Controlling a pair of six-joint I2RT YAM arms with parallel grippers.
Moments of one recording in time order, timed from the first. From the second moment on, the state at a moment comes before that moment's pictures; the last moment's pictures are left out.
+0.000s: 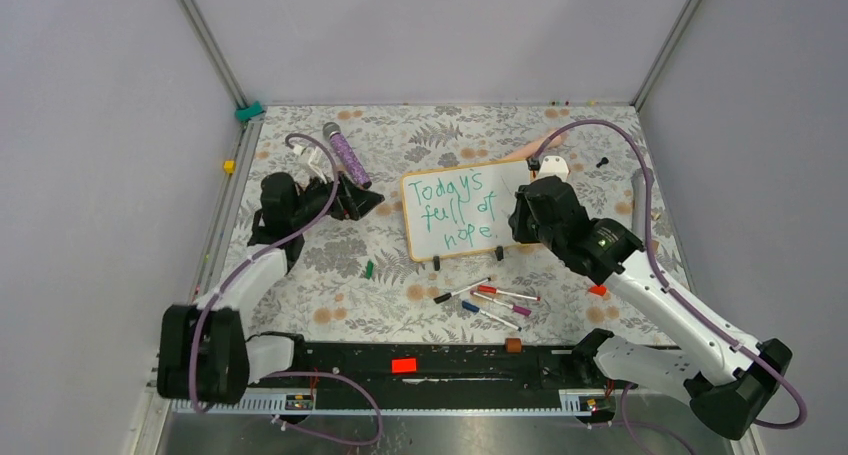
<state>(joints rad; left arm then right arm) -0.05 1.26 0.53 0.58 0.83 -0.57 0.70 1.02 1.02 -0.70 0.33 0.50</state>
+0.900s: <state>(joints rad) 0.08 0.97 0.70 -0.60 0.26 -0.28 0.70 0.98 1.01 -0.62 0.27 0.50</state>
